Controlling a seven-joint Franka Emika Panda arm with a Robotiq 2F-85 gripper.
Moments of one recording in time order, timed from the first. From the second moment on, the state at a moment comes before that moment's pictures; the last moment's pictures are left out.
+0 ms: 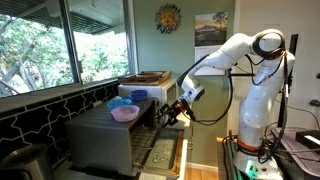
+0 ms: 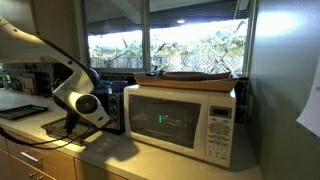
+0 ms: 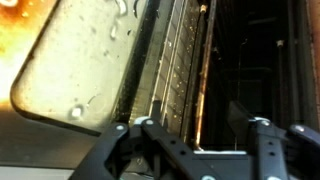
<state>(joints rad) -0.11 -0.33 0.01 -2.74 1.64 2.24 -0.59</state>
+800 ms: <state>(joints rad) -0.14 -0.54 -0.03 -2.74 1.20 2.17 -0.51</state>
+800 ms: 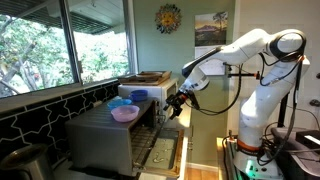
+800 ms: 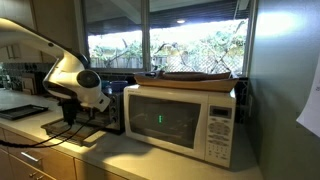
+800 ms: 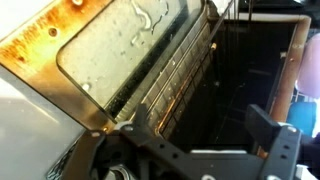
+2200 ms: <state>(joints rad) -0.09 -0.86 0.00 -2.70 0.87 2.08 -0.27</state>
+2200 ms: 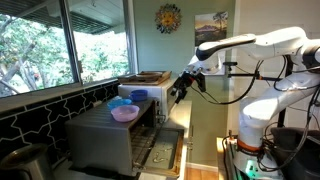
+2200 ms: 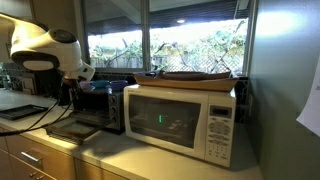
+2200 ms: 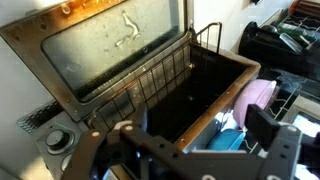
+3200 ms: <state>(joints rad) 0.07 -0.63 0.29 -2.41 0.51 2.37 -0.04</state>
